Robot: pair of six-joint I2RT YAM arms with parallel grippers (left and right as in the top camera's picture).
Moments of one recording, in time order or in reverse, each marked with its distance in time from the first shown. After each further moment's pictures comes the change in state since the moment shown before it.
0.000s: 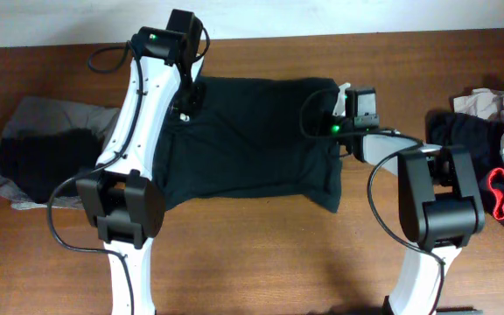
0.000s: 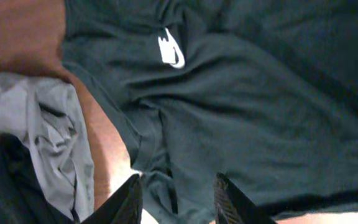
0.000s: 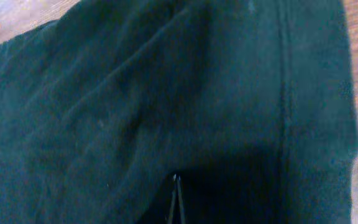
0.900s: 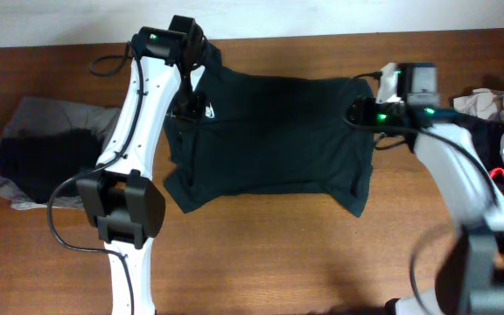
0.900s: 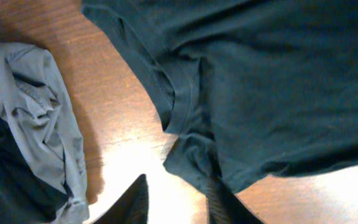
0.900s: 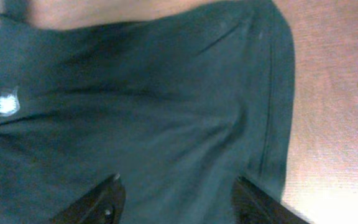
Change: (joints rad) left arm 0.000 0.000 0.000 -0.109 0.033 0.021; right arm -0.123 -0.451 0.115 -0.677 0.033 -0.204
